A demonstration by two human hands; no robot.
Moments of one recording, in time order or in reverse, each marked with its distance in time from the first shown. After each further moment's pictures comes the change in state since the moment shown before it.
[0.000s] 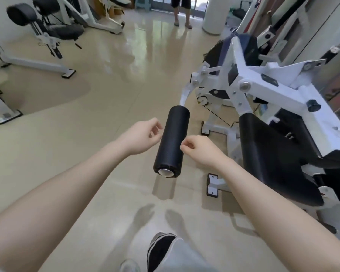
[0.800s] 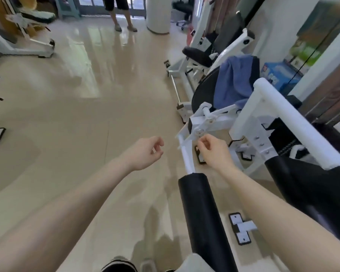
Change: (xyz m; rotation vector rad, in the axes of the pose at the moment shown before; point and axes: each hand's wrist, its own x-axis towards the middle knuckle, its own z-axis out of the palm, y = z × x) left_hand 0.508 -0.169 -0.134 0.095 -0.324 0.275; right_hand 0.477 0.006 -0.090 0.230 0.513 0.447
